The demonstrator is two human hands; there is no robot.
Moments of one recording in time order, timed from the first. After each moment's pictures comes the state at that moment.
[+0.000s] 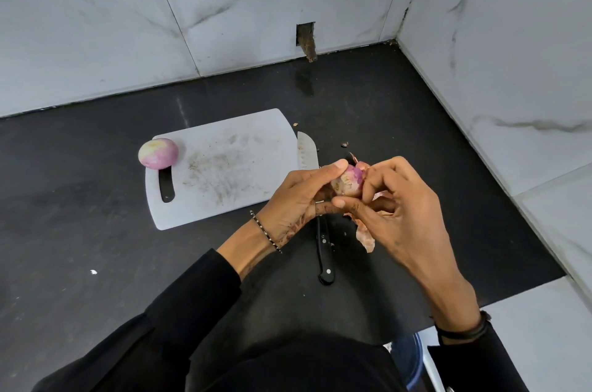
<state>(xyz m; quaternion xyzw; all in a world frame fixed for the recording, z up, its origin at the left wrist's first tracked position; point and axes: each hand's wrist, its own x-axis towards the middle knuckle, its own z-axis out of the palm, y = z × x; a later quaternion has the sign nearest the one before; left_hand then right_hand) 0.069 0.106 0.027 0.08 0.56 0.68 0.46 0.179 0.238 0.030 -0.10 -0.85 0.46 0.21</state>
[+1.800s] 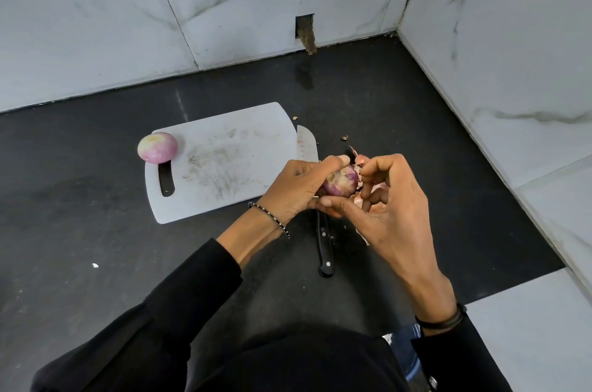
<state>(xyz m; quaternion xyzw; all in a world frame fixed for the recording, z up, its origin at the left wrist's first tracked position) 0.064 0.113 0.026 0.08 0.69 0.59 0.42 0.179 0.223 0.017 -0.13 -0.85 0.45 0.26</state>
